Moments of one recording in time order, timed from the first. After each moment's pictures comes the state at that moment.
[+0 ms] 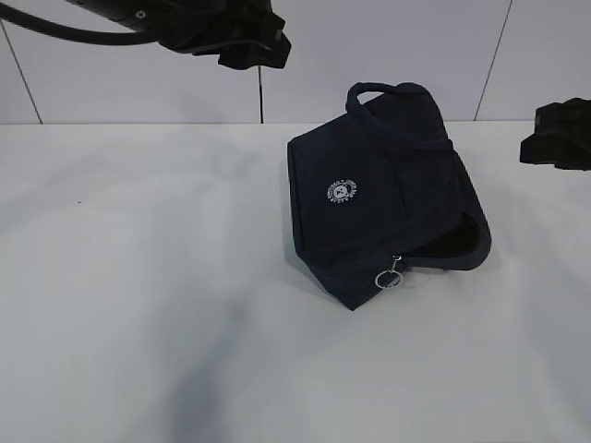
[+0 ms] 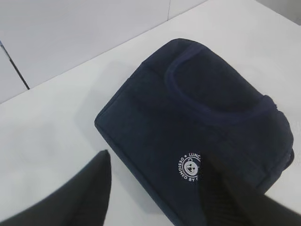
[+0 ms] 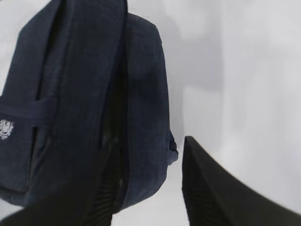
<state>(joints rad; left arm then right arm) -0.61 1.63 -1.40 -0.16 0.44 0.11 0.00 1.38 -0.94 0.55 0.47 -0.37</state>
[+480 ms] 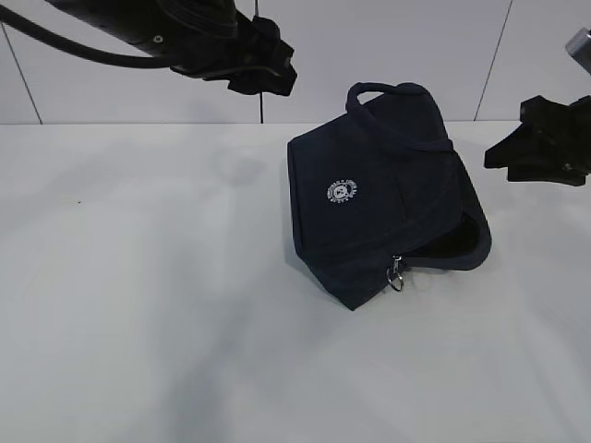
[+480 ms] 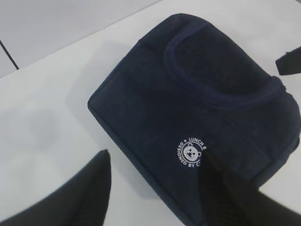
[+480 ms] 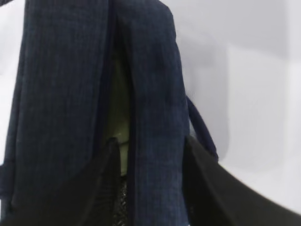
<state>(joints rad) -0.61 1.68 -1.41 -0.18 0.48 0.11 -0.19 1.74 -1.16 1.02 0.80 -0.78</state>
